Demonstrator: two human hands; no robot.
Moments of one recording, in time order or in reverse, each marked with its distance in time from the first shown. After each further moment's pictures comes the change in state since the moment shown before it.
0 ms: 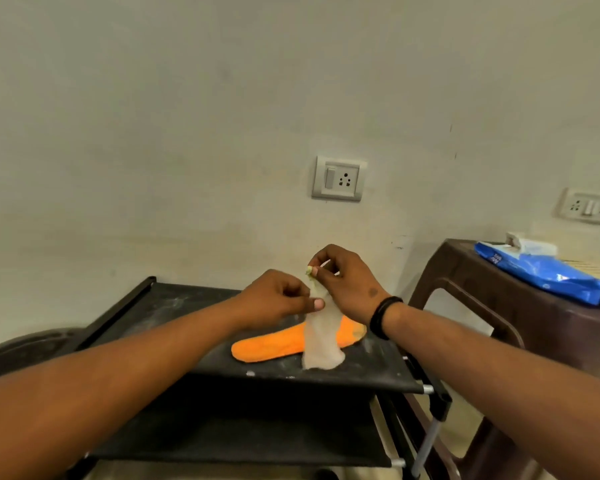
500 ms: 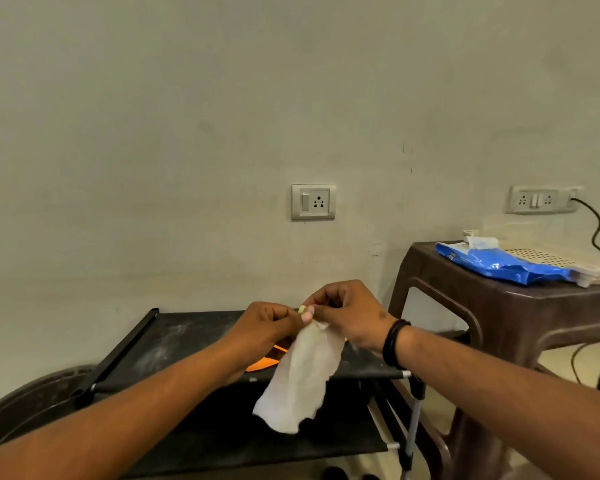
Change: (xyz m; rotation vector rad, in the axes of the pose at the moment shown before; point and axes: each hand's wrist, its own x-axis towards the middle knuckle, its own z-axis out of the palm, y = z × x) left_hand -0.069 0.043 0.018 -0.341 0.004 -0.106; right_hand -0.070 -0.030 -0.028 0.263 -0.049 0.119
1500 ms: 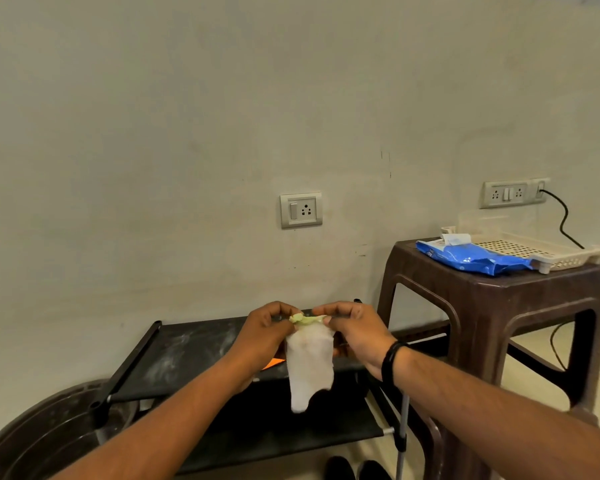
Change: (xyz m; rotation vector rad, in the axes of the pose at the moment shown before) left_hand -0.006 0.007 0.015 -0.013 0.178 0.022; right_hand -0.042 -0.005 0.000 0.391 0.145 0.331
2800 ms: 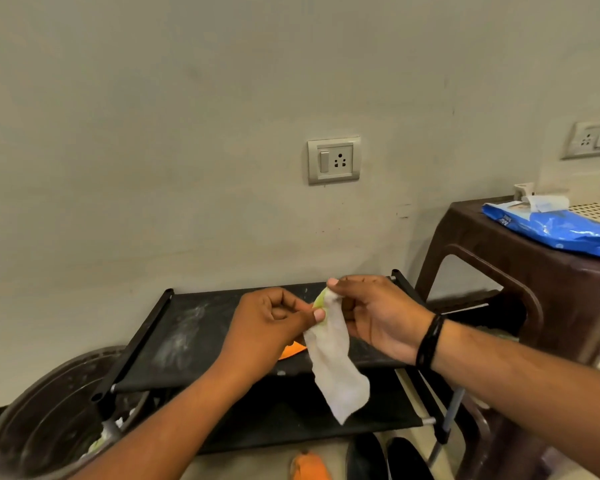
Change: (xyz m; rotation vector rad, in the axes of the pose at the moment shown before) left_hand 0.013 -0.004 -0.030 0.107 0.114 0.053; right_hand 0.052 -0.014 0.026 0.277 -0.319 0.176
